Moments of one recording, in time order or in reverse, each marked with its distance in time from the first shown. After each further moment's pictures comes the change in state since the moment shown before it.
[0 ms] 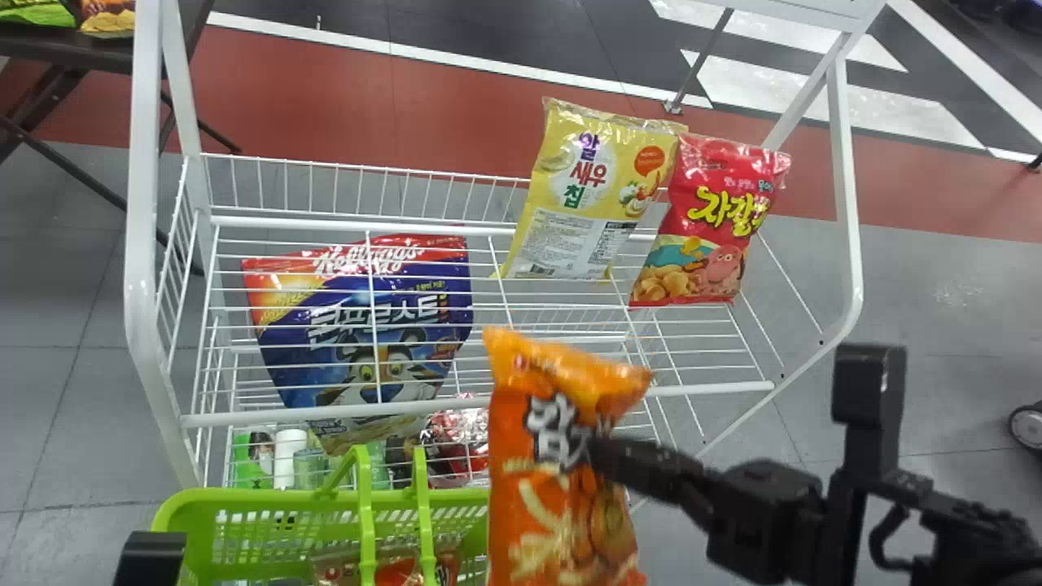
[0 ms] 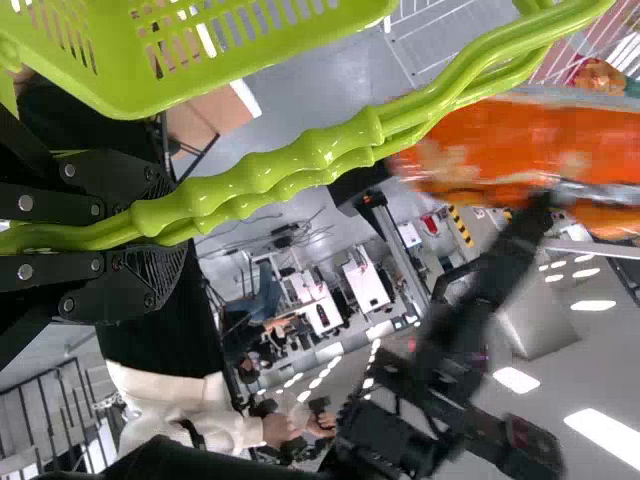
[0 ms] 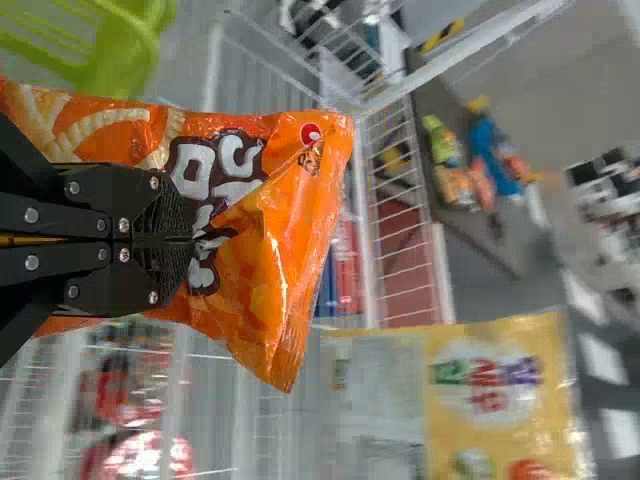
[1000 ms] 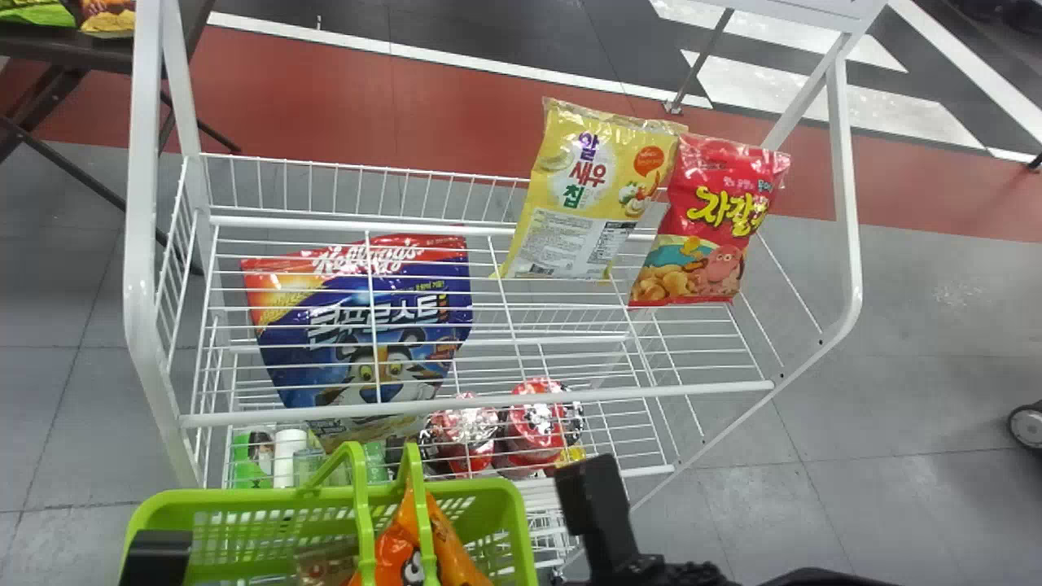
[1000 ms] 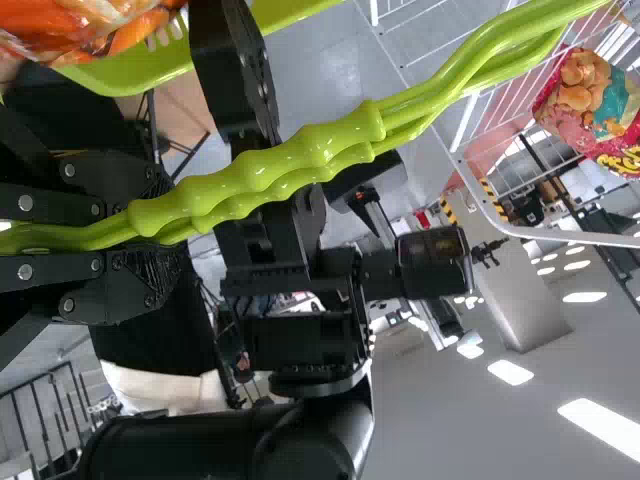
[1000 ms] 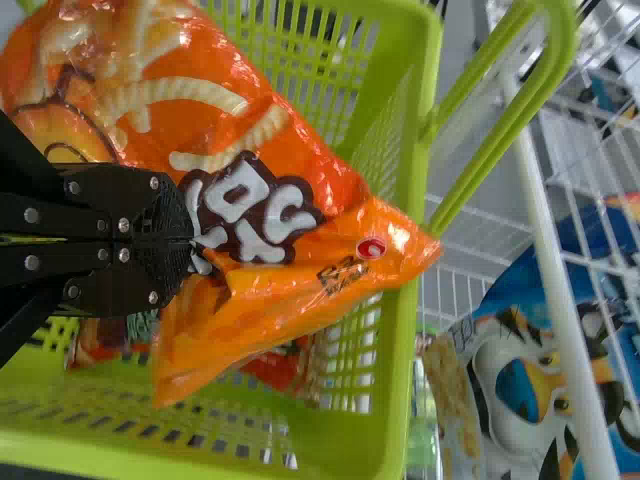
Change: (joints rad) left arm 0.002 -0.004 -0.011 -0.008 -0.008 -0.007 -0.002; right arm -0.001 -0.087 0.528 0.314 0.197 -0.040 -0.151
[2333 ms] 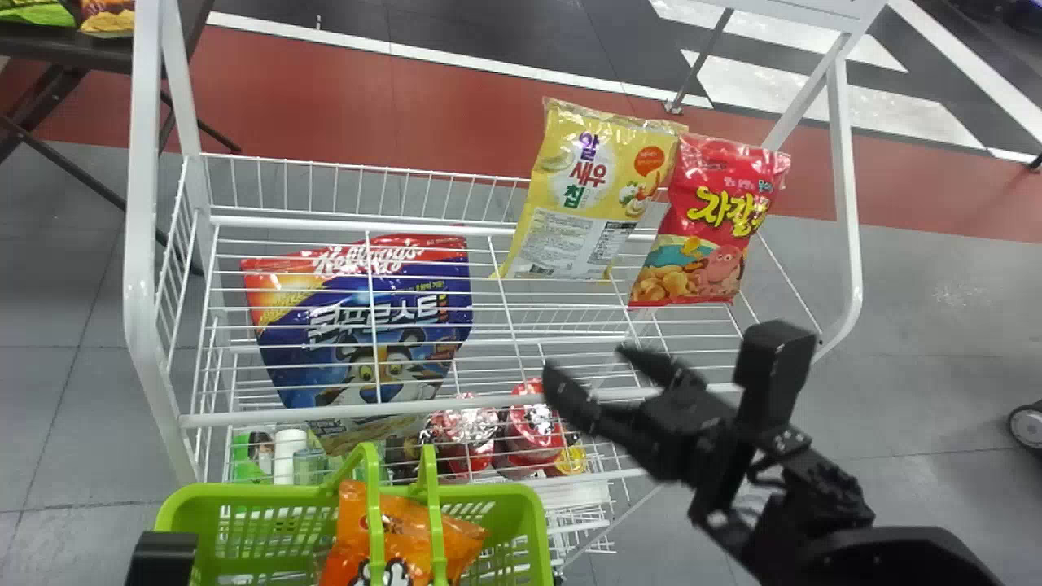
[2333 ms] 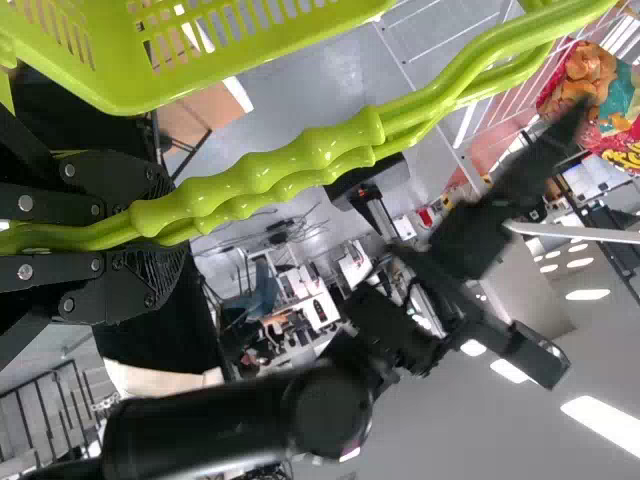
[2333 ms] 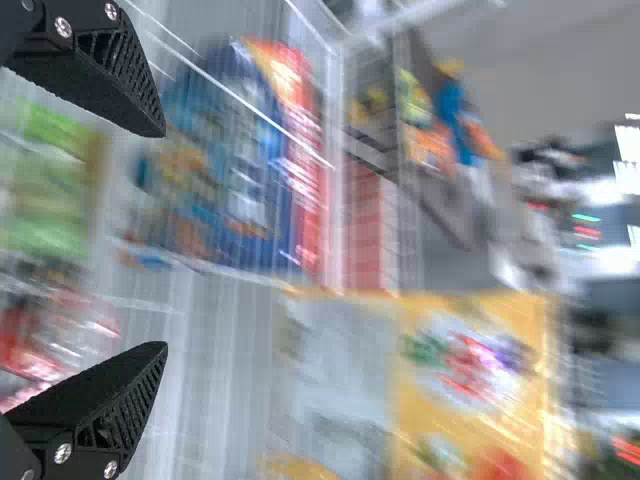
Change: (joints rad) left arm 0.002 0.000 -0.008 -0.002 -0.006 0.000 0.002; right arm -0.094 0.085 -0.321 0.163 -0.084 -0.903 -0.115
